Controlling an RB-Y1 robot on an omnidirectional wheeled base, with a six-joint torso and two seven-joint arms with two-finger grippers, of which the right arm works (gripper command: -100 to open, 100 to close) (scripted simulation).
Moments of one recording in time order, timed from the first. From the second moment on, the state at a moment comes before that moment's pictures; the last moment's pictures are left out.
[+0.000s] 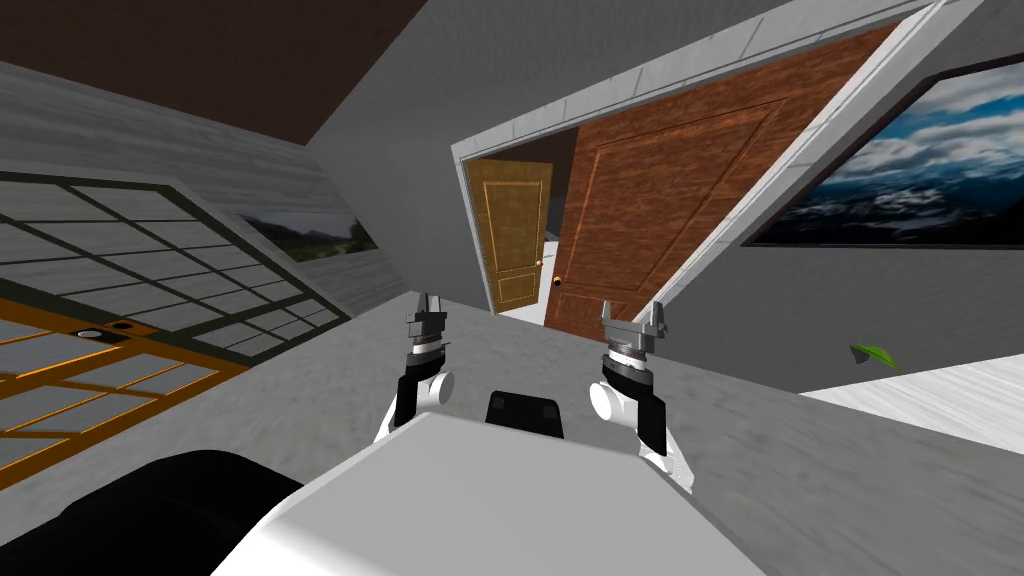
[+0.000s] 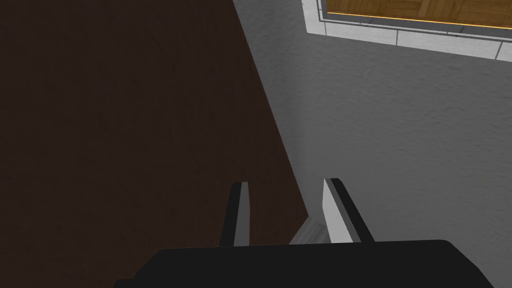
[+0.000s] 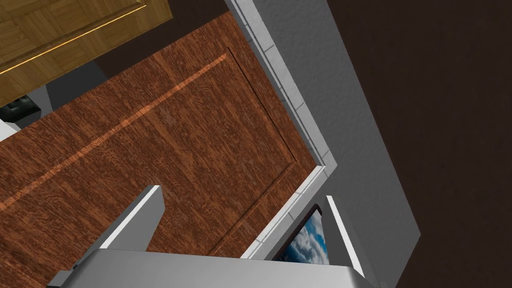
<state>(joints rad) 0.39 -0.06 0.03 -2.05 -0.27 -0.67 -0.28</state>
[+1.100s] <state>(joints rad) 0.32 -0.08 0.02 -1.79 -0.44 -0.74 -0.43</state>
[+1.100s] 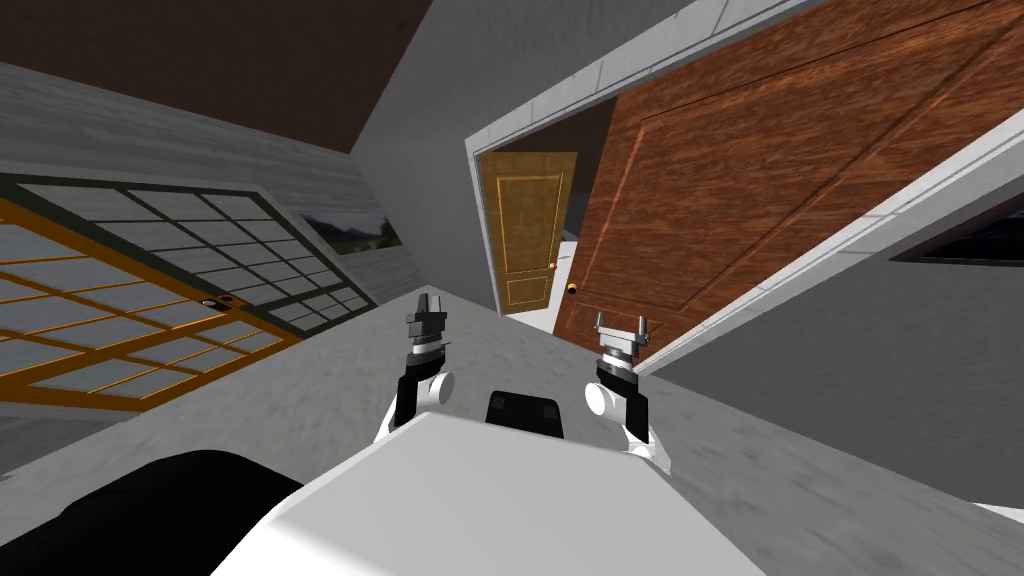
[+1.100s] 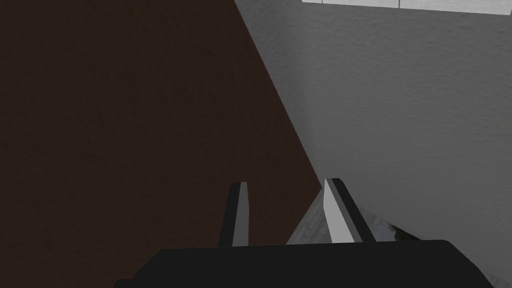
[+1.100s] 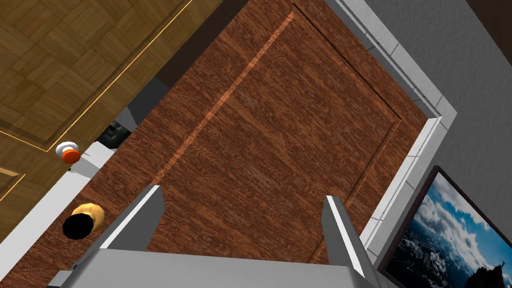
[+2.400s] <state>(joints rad) 0.24 -0.08 0.02 -1.46 -0.64 -0.85 -0.62</state>
